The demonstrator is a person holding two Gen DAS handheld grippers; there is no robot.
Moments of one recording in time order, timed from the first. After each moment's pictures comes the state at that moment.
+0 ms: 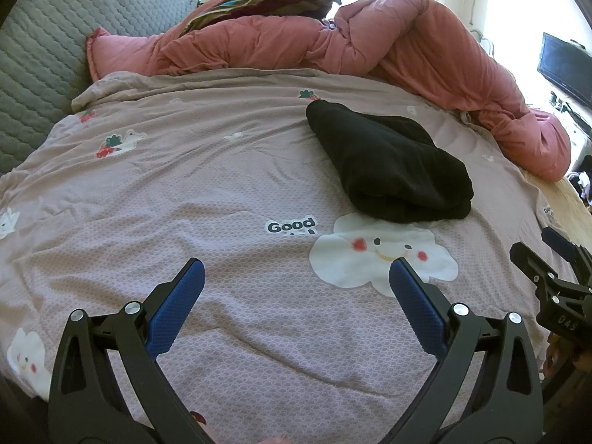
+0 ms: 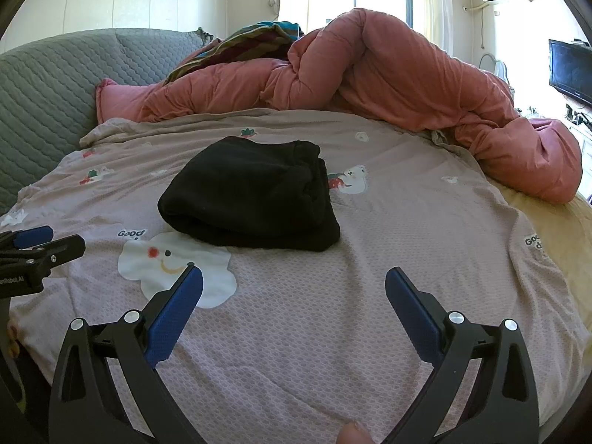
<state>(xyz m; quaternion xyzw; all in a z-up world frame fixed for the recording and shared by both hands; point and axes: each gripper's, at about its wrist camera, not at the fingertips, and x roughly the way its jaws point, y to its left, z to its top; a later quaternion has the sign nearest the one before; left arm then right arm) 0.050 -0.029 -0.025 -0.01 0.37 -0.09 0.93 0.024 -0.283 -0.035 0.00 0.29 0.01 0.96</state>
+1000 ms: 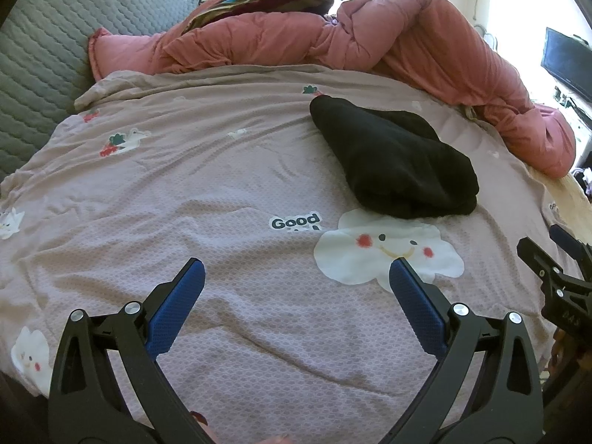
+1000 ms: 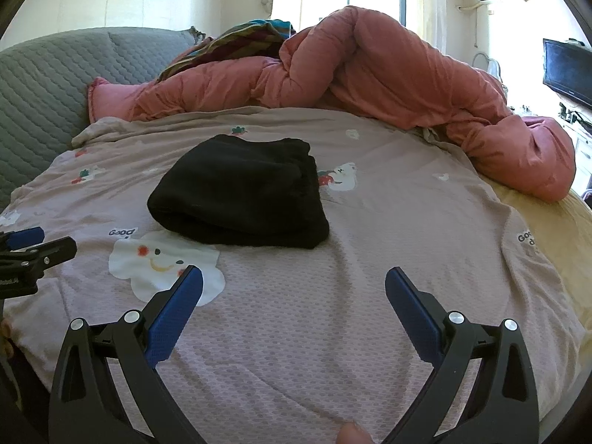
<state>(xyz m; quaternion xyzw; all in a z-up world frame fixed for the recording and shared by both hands) 0.047 -0.023 -0.028 0.00 0.37 -0.09 0.92 0.023 -0.291 -0.037 -0.01 0.30 0.00 0.95</state>
